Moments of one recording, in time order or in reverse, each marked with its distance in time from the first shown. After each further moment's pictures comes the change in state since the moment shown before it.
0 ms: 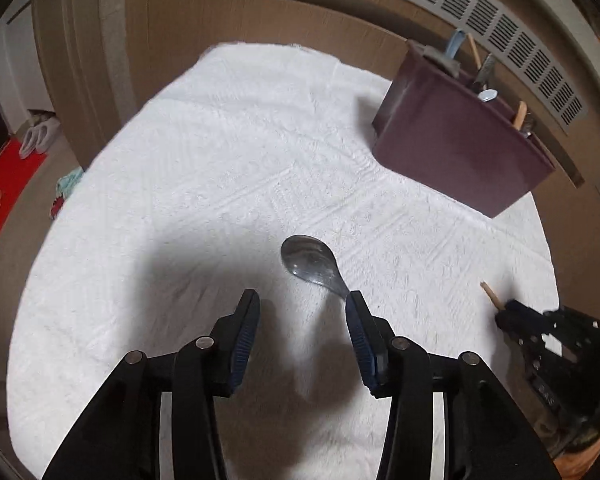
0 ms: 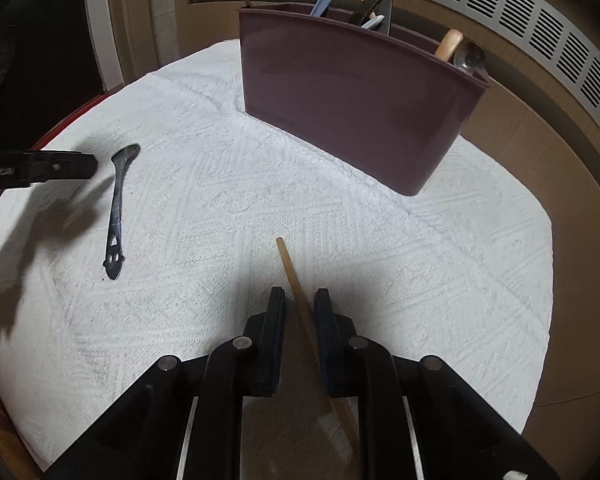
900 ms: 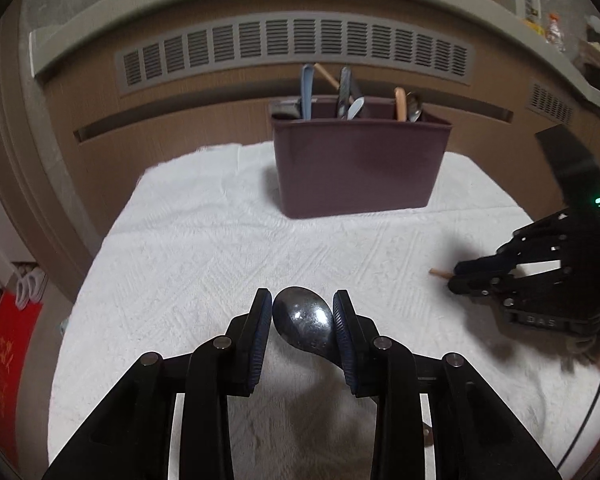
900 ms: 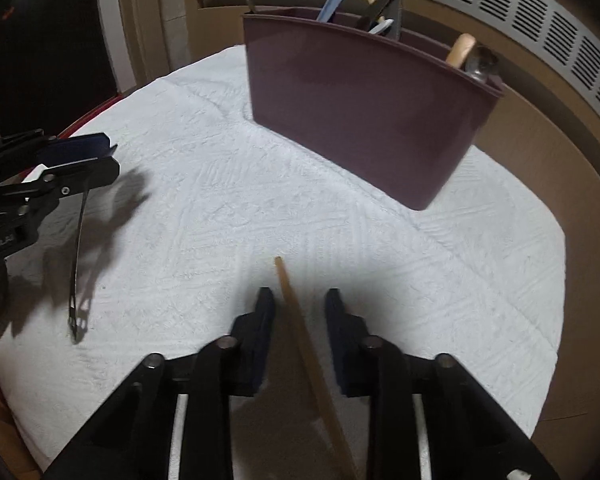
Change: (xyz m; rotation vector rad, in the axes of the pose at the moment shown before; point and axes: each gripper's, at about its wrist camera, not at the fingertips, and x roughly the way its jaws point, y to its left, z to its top) left arm -0.043 -0.054 -0.034 0.442 -0.329 -0.018; right arm 0.008 0.000 0.015 -0.056 0.017 0.065
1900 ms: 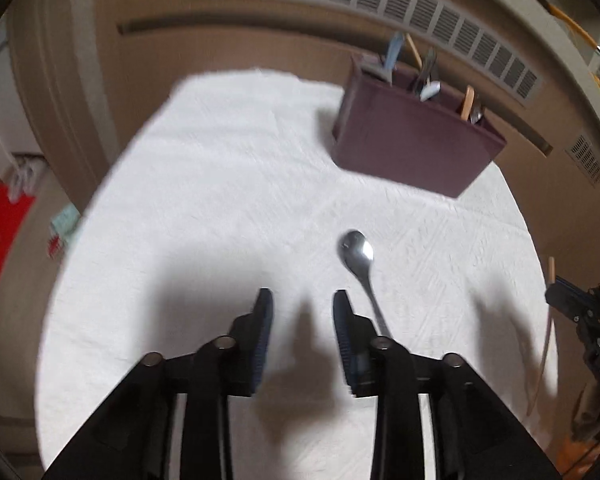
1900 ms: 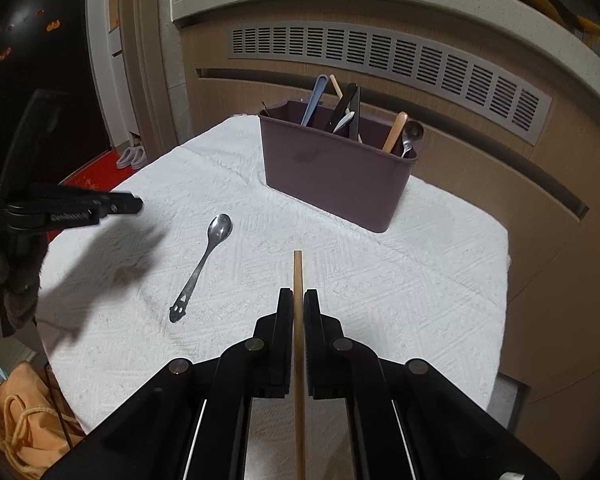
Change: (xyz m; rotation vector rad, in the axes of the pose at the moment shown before) left arm 0.014 0.045 0.005 -0.308 0.286 -0.055; right arm -0.102 0.018 -0.025 0.134 -0.186 -0.060
